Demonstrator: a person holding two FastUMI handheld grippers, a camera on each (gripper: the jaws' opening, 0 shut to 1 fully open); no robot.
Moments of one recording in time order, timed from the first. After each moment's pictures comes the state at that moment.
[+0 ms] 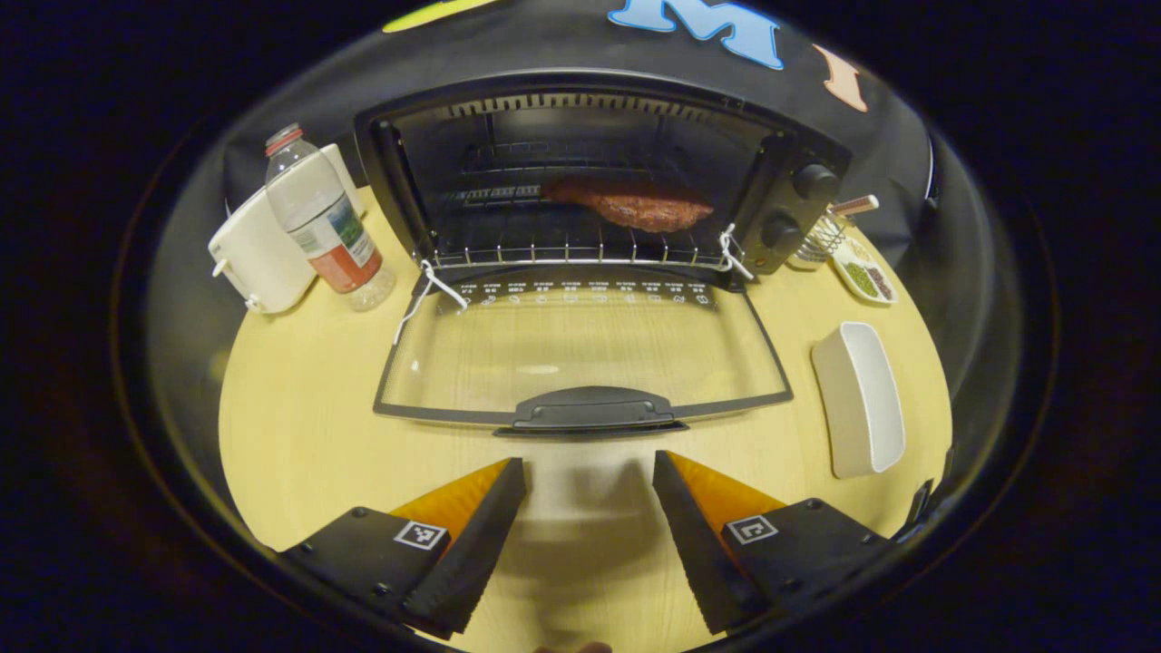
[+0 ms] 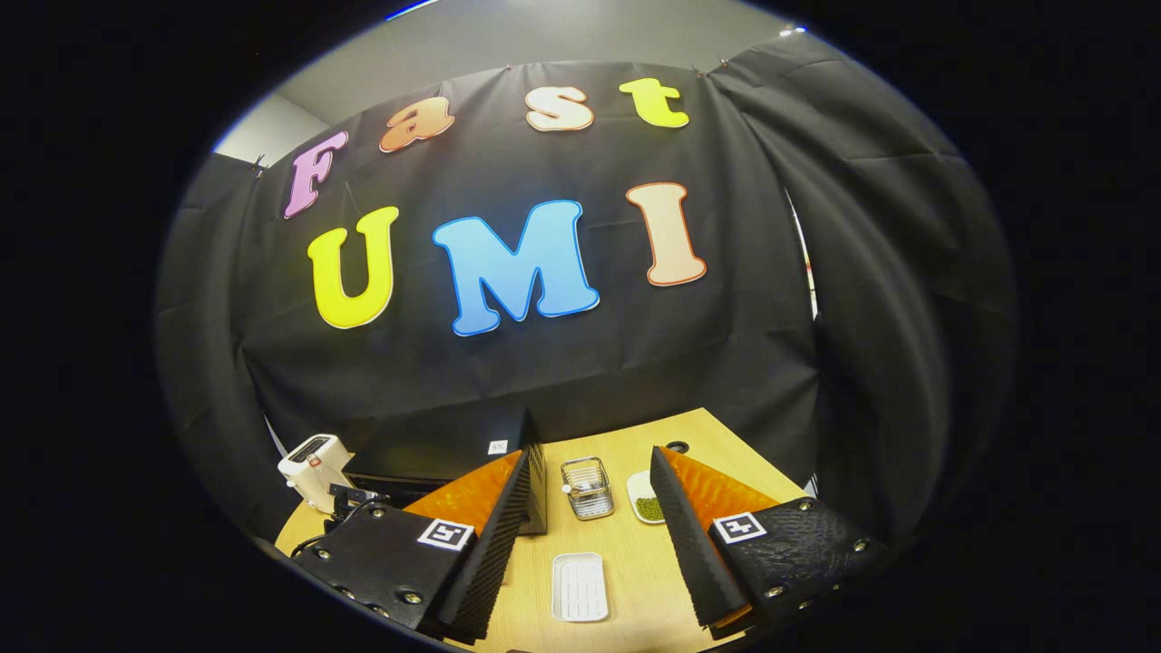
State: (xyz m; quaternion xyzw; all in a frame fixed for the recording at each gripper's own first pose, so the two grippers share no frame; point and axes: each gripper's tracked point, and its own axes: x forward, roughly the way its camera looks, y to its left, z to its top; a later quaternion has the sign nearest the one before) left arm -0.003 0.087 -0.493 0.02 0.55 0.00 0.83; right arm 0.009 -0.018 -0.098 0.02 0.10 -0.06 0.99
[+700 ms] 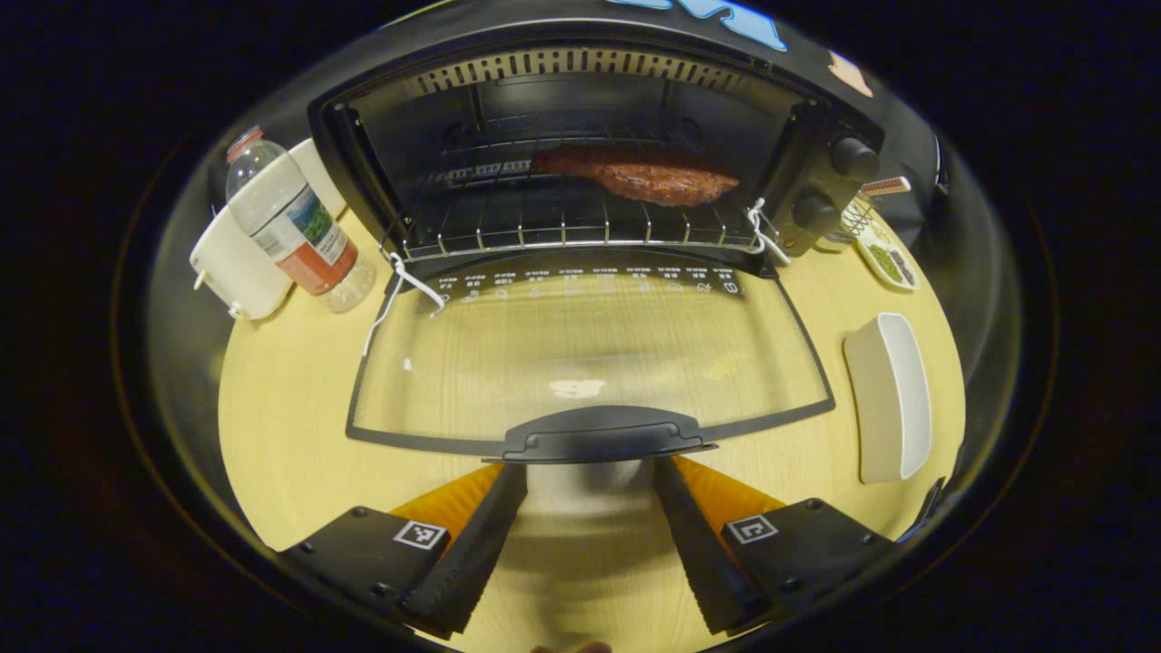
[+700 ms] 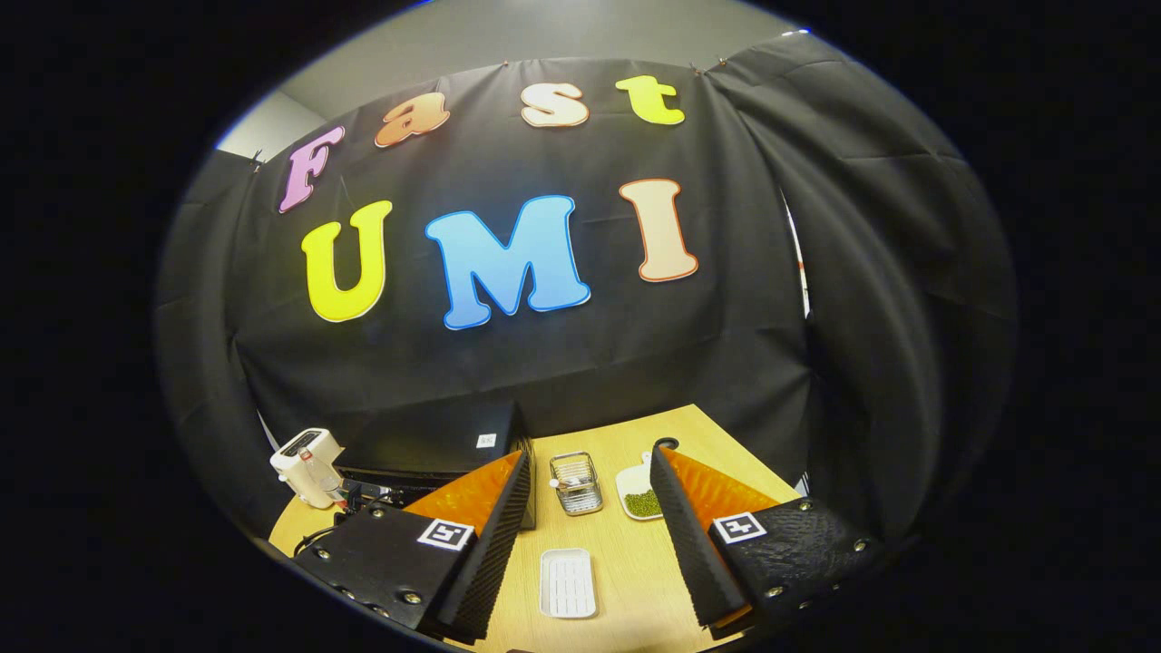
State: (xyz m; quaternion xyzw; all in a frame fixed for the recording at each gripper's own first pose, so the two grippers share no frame) left arm 0.007 0.091 -0.515 0.03 0.58 0.00 0.81; right arm 0.005 -0.027 -0.103 0.02 0.11 -0.07 0.99
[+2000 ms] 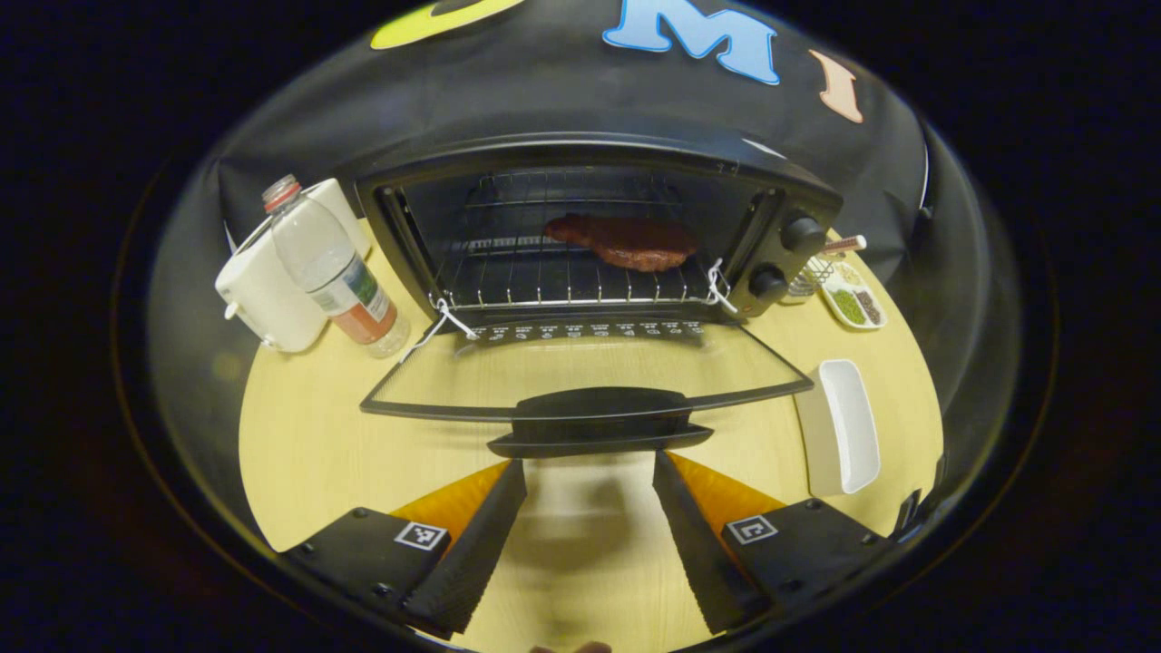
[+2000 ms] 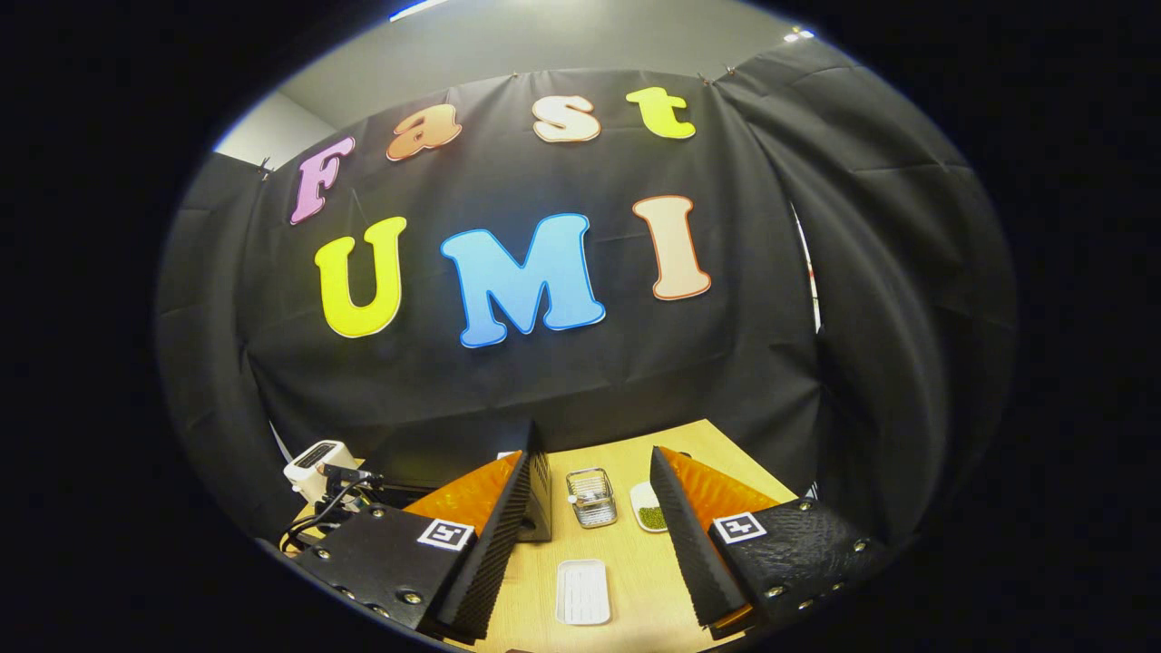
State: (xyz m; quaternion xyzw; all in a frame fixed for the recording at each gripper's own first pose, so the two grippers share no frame) left arm 0.009 0.086 -0.452 0.02 0.52 -0.01 0.85; right arm 0.005 -0.011 -0.078 0.02 0.09 -0.05 0.99
